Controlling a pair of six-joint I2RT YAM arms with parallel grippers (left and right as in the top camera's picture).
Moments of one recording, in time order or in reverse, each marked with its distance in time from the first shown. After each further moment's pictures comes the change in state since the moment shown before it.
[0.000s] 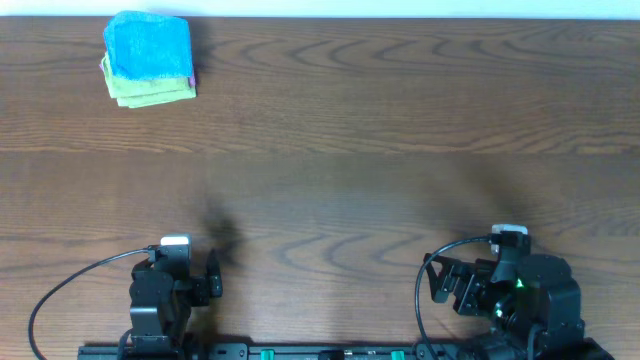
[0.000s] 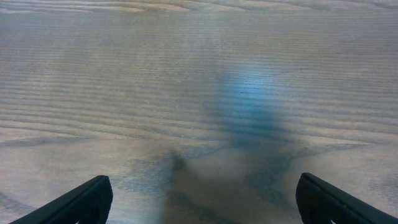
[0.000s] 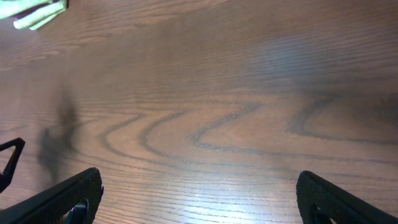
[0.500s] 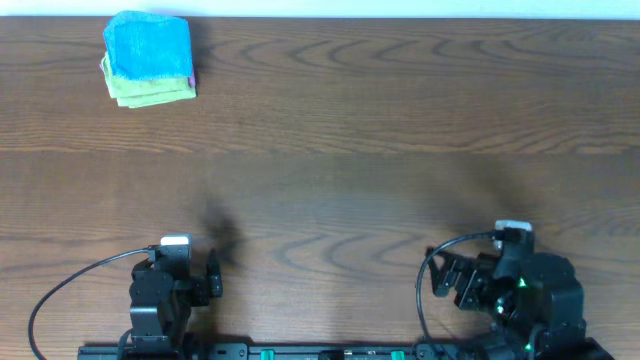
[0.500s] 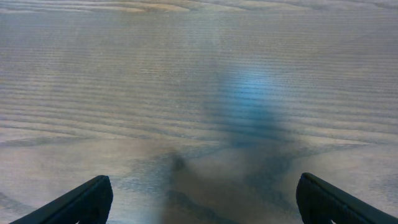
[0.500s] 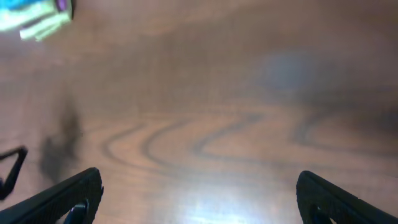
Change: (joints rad) left arm 0.000 0.000 0.000 0.000 0.000 0.000; right arm -0.010 0.000 0.000 0.058 0.035 -0.002
